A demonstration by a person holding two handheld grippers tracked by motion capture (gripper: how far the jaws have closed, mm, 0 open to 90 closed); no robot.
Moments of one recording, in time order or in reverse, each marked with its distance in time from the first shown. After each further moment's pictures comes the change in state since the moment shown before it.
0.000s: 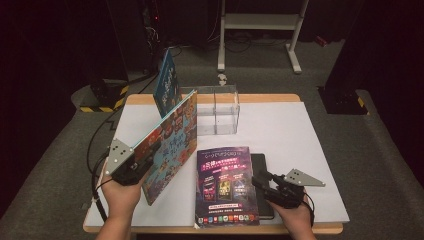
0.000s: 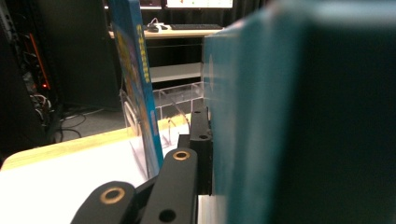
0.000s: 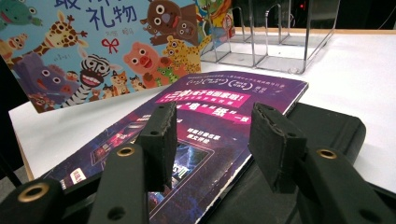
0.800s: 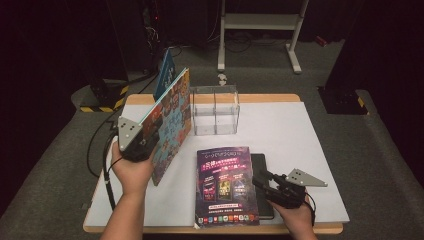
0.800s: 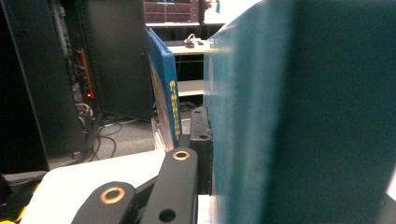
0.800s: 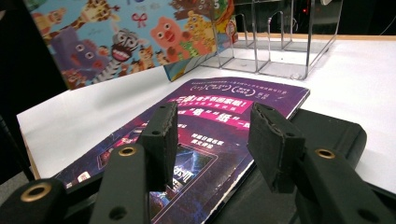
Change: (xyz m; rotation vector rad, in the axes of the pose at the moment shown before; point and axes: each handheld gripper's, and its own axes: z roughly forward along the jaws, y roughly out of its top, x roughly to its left) left arm -0.004 0.015 0.058 -0.103 0.147 0.040; right arm 0.001 0.003 -0.004 -0.015 0.013 -0.001
